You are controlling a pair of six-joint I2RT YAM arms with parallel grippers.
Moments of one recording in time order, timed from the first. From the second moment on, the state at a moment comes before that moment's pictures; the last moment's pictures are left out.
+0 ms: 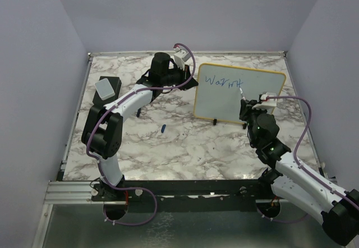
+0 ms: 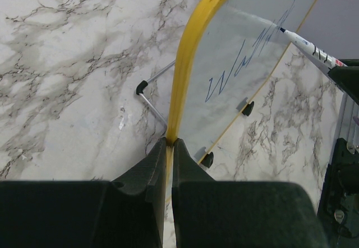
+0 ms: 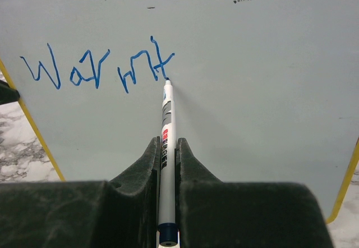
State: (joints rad) left arm -0.48 1.80 1.37 0.08 0.63 -0.22; right arm 0.55 0.79 0.42 0.34 0.57 0.19
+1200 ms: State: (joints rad) left arm -0.48 1.80 1.37 0.08 0.63 -0.22; right arm 0.55 0.81 0.47 0.46 0.59 0.02
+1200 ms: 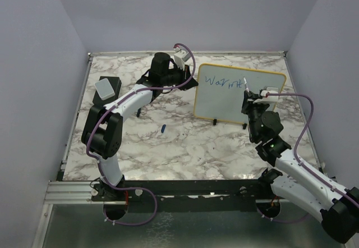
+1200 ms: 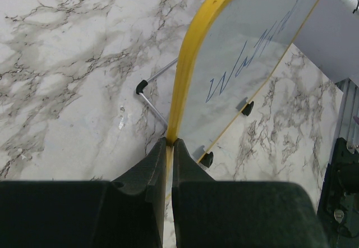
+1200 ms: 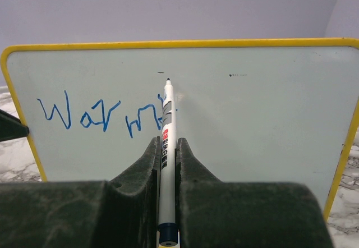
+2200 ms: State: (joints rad) left arm -0.48 1.79 1.37 0.07 0.63 -0.21; right arm 0.52 0.81 0.47 0.36 0.61 0.13
